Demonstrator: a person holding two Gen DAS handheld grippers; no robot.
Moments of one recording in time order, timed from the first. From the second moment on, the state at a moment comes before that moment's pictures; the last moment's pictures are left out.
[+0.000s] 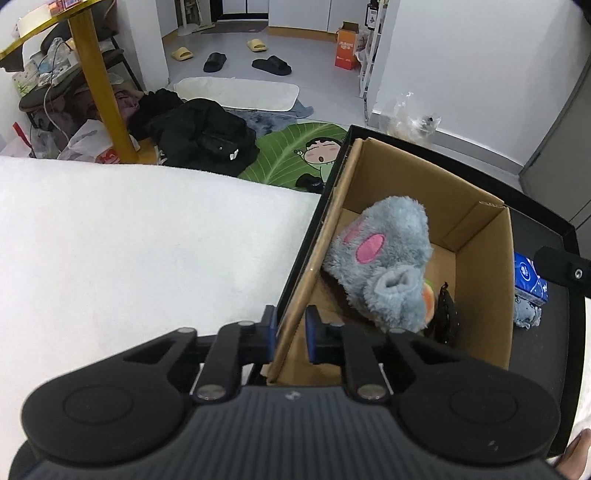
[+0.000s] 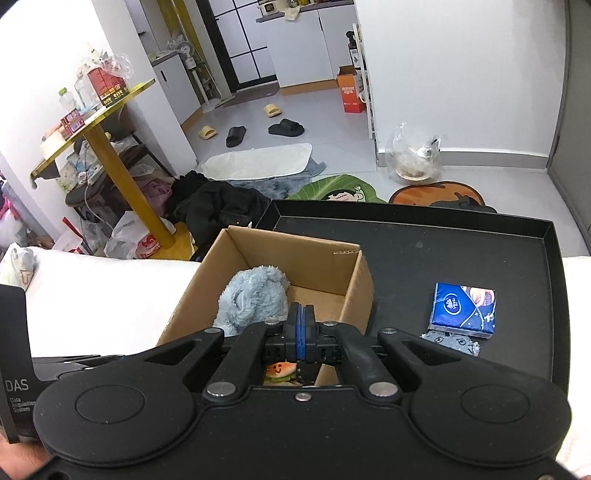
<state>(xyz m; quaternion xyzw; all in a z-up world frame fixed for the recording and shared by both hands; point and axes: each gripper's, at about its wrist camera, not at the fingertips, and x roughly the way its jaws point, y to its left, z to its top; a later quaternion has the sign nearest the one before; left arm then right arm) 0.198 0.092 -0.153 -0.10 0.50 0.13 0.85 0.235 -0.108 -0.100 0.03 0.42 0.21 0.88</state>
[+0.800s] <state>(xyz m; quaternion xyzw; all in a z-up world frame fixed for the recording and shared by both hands) 0.195 0.086 -0.150 -0.08 0.49 0.13 0.86 0.236 -0.146 -0.104 0.02 0.44 0.19 0.88</state>
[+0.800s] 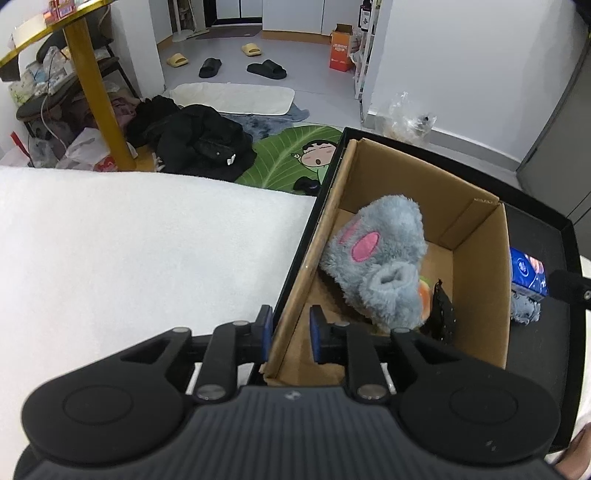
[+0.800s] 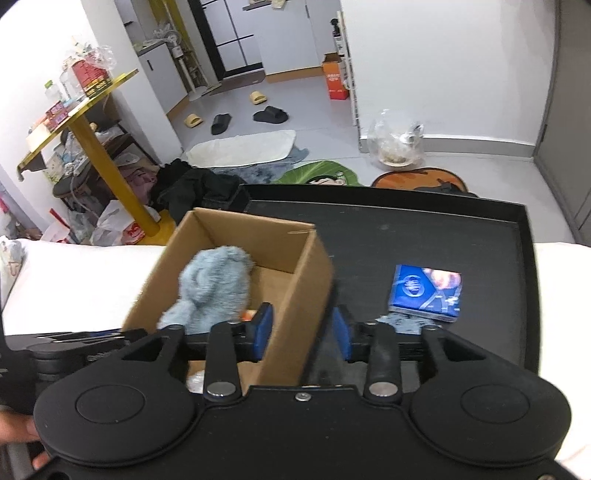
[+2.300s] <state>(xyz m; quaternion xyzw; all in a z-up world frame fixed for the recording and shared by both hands) 0.209 0.042 -0.149 0.04 0.49 0.16 0.85 0.262 -0.233 -0.185 0.08 0.38 0.12 0.91</state>
